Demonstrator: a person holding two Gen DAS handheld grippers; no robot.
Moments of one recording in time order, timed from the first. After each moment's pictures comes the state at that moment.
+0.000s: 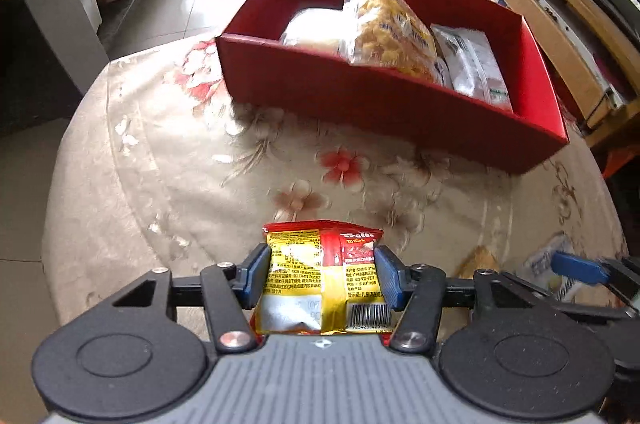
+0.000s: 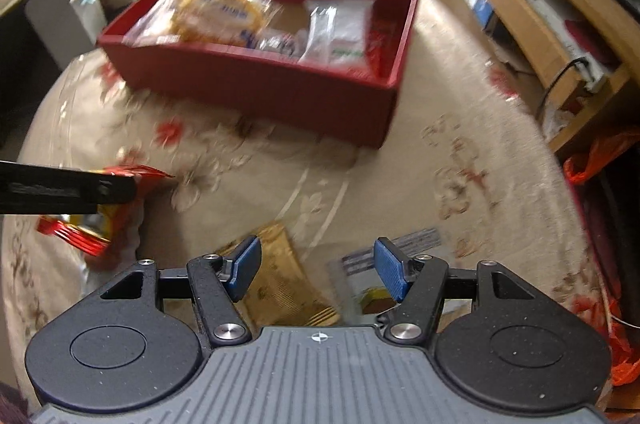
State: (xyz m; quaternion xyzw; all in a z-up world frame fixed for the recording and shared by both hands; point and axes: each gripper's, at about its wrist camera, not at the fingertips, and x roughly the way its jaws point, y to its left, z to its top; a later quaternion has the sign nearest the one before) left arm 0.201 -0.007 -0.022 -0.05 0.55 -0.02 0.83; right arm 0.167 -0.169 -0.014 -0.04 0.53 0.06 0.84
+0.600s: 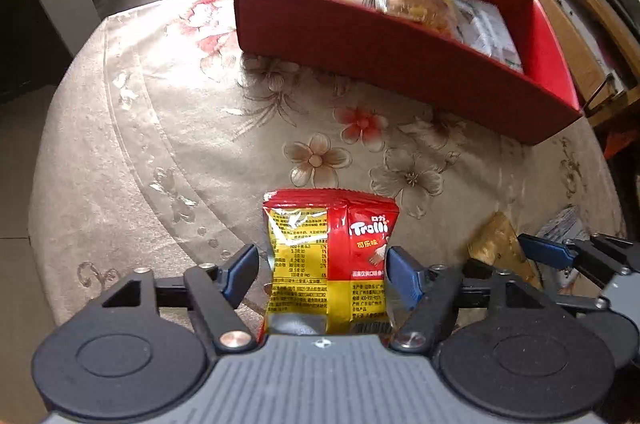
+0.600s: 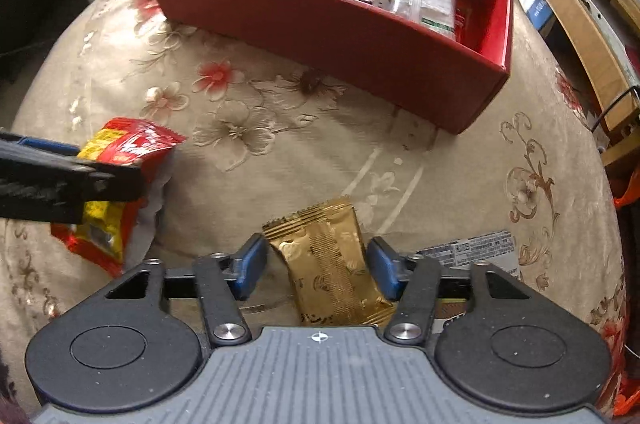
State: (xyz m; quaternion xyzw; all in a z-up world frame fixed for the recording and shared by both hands) left arm 0.195 0.011 -0.045 -0.07 0.58 -0.04 0.81; right arm 0.166 -0.128 -0.038 -0.10 0.56 0.11 0.82
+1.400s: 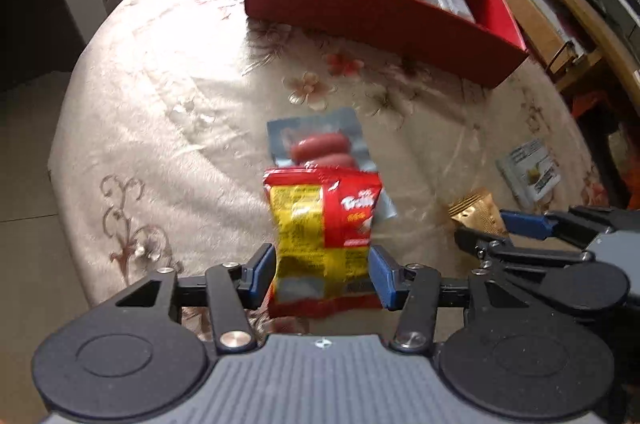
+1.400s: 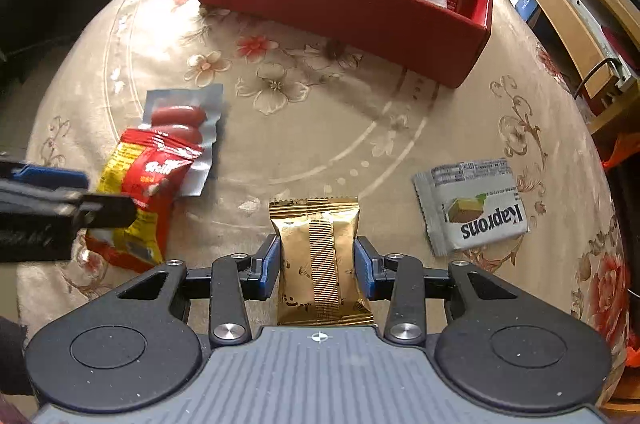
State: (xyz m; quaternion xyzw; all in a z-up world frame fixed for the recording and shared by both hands) left arm 0.114 0.016 -0.032 -0.06 0.56 -0.06 0.82; right arm 0.113 -0.123 -0.024 -0.09 0.55 0.10 0.82
